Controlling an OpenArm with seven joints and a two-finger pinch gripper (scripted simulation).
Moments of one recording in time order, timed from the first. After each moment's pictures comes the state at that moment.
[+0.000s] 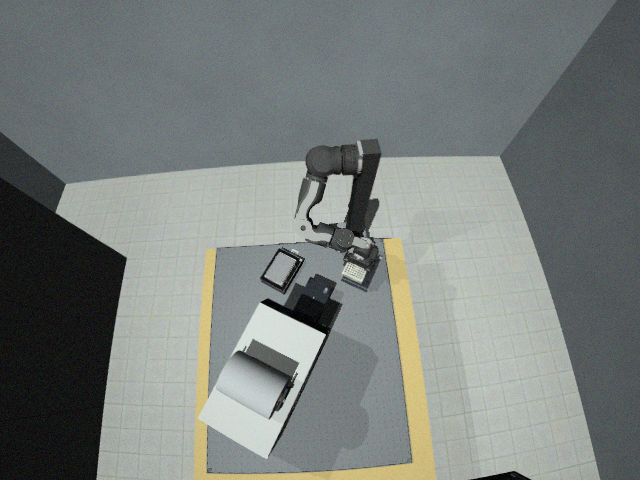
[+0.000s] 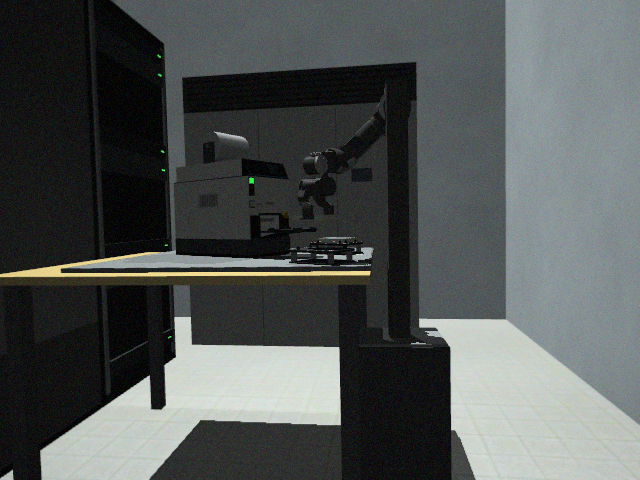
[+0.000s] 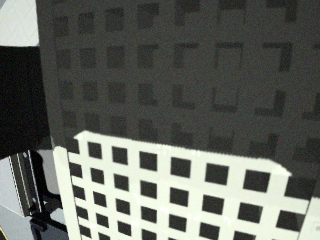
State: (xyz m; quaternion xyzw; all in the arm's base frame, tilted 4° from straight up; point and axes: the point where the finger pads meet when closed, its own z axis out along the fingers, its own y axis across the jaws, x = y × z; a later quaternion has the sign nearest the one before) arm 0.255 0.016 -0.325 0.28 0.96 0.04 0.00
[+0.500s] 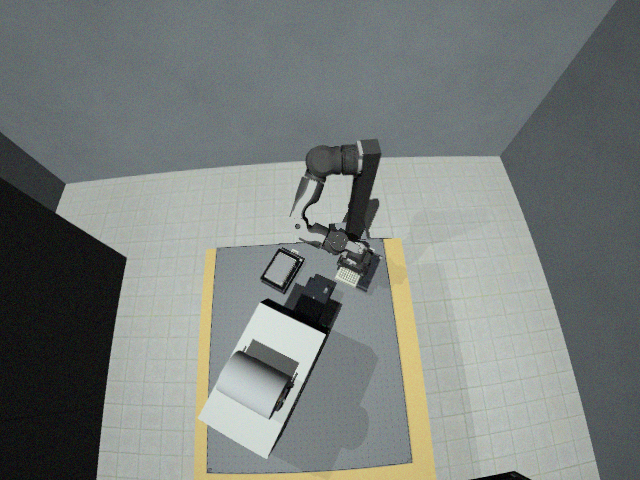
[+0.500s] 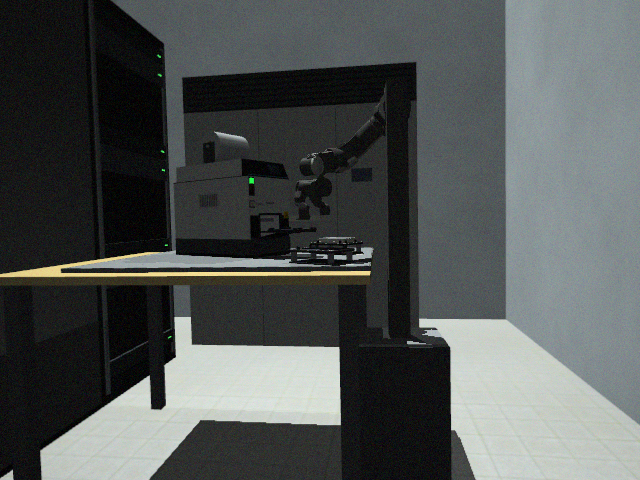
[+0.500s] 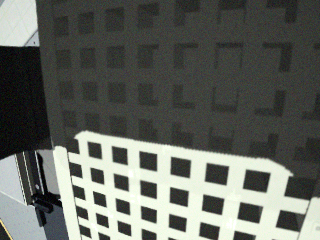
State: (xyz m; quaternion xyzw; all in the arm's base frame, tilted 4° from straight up) arm 0.270 -0.012 -0.327 0.28 0.96 0.03 0.00
